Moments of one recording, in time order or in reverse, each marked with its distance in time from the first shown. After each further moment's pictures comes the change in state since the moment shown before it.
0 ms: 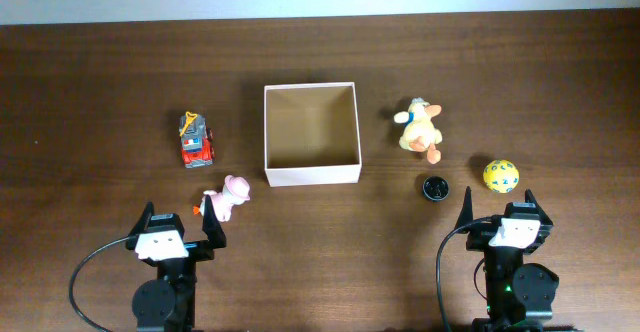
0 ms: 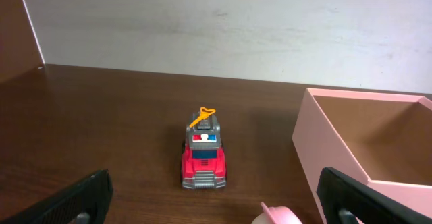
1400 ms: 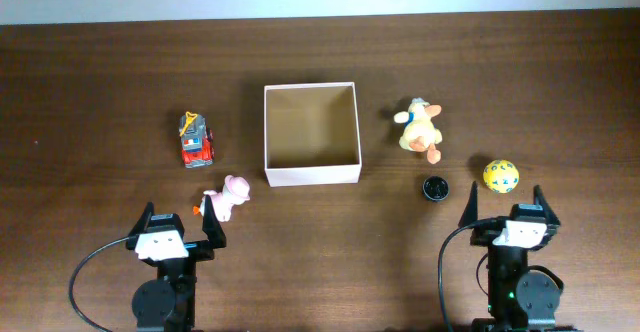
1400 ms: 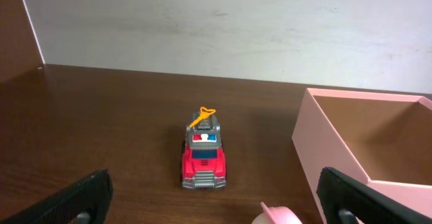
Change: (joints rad) left arm 0.000 0.000 0.000 0.000 0.000 0.000; right arm 0.000 0.000 -0.005 0.148 0.024 -0.037
